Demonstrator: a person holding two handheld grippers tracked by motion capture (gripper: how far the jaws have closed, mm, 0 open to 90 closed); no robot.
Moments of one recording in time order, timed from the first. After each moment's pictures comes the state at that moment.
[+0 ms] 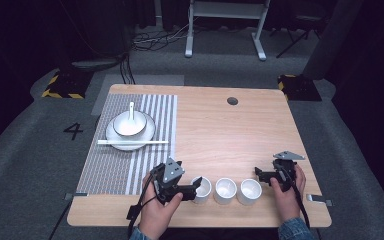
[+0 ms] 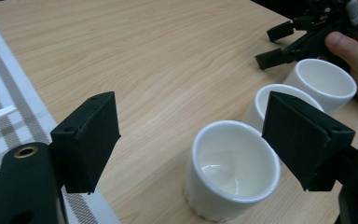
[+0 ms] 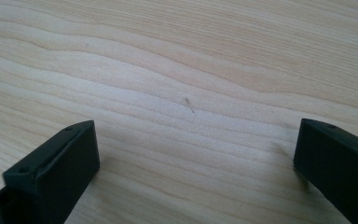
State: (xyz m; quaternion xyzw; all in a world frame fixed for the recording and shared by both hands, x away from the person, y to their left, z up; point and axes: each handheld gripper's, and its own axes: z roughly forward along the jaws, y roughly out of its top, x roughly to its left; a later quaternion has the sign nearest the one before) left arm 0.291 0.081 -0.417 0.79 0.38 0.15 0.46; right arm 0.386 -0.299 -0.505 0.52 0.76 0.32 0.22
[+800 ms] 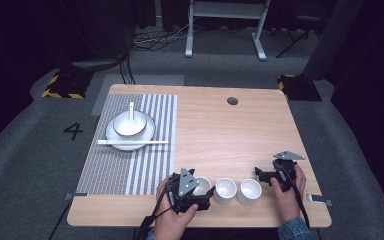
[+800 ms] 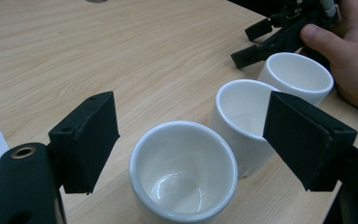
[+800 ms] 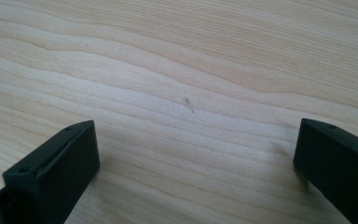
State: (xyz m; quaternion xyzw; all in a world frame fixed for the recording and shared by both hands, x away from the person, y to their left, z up) left arm 0.276 0.050 -0.441 0.78 0.37 0.17 0.48; right arm 0.386 -0.299 -0.505 0.52 0.76 0.32 0.22
